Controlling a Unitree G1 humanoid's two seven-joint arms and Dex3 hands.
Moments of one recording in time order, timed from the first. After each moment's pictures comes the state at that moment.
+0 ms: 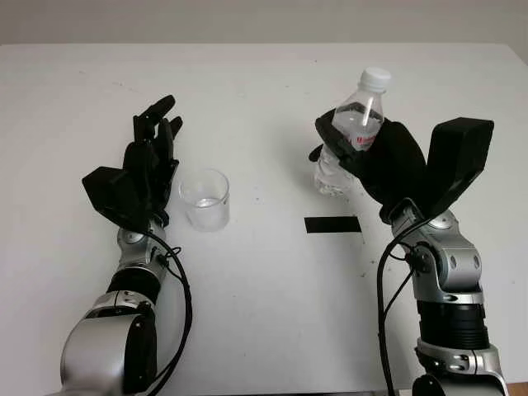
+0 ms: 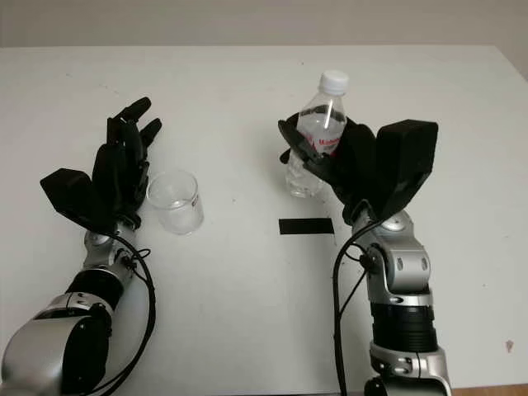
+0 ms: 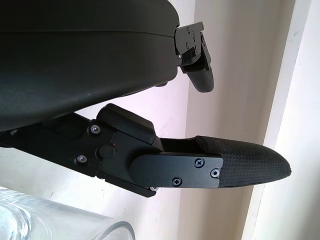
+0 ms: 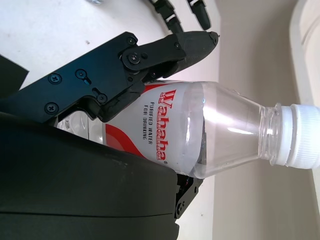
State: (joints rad) left arm -0.78 0.14 0.29 1.11 -0.20 -0.58 -0.20; right arm -0.46 -0.19 -0.09 -0.07 0.21 0.50 0.09
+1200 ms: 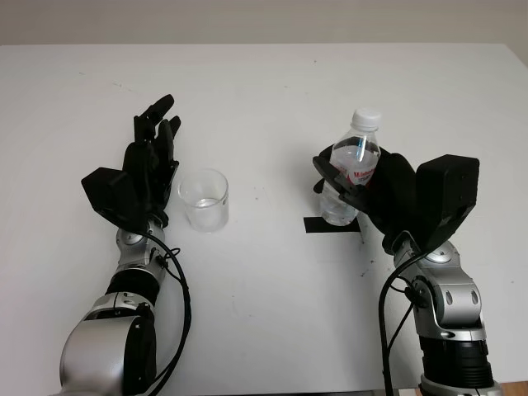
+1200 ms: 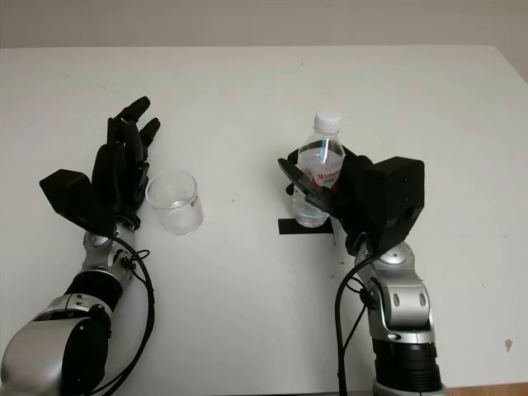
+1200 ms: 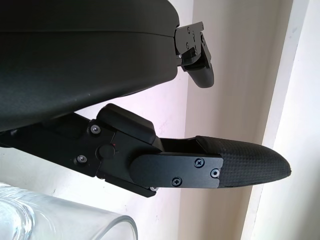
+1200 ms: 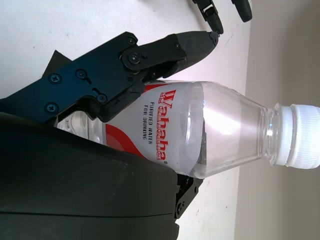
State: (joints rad) left arm -0.76 0.14 0.29 1.09 -0.19 -0.58 -0.21; right arm -0.31 -0.17 -0.08 -0.14 0.12 0.46 0.11
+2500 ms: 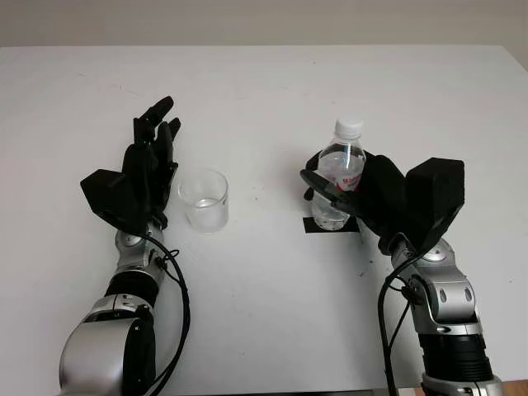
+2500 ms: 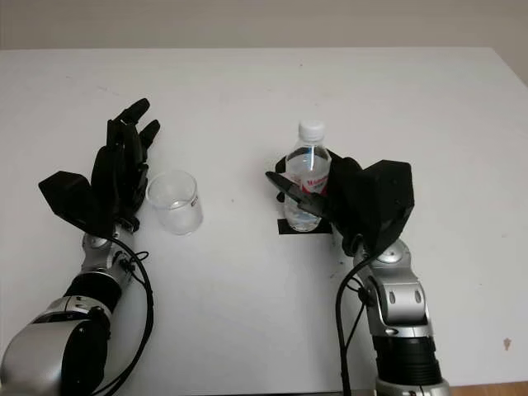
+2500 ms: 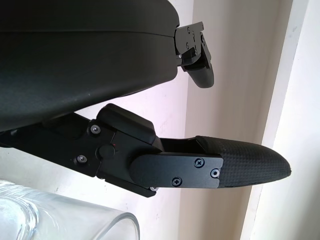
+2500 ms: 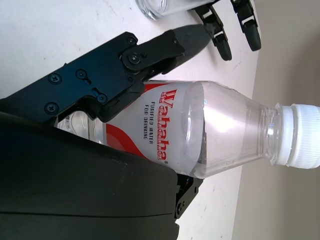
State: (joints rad) left arm -0.76 0.14 0.29 1.09 -0.20 -0.58 -0.22; right arm -0.32 -0.20 -0.04 -0.10 0.11 0.44 0.21
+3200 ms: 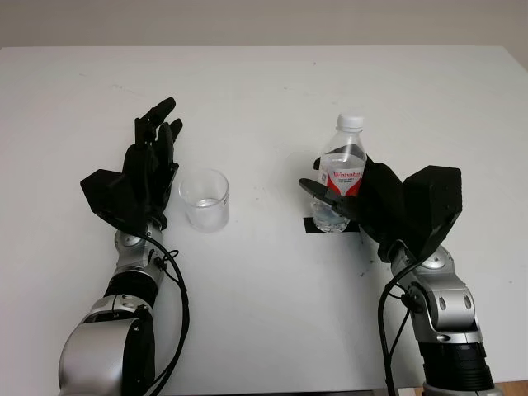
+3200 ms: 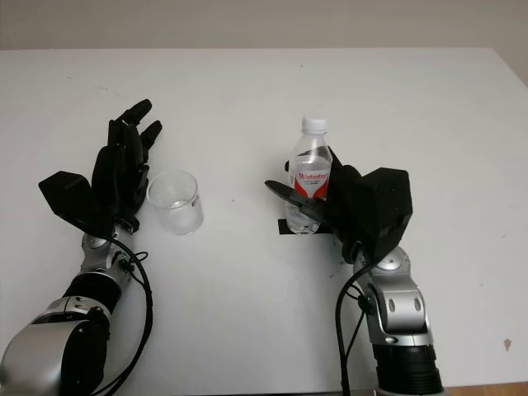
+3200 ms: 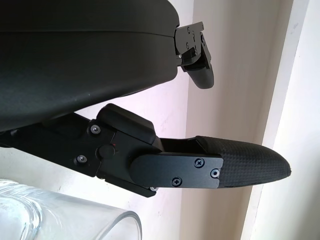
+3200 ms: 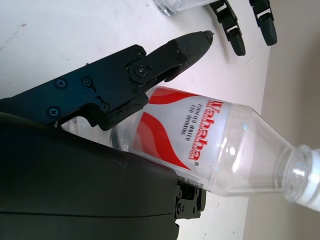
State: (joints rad) left arm -0.75 0.15 0.29 1.09 -0.20 -0.57 -0.24; right arm -0.25 -0.20 -0.04 -0.12 0.08 0.41 0.19
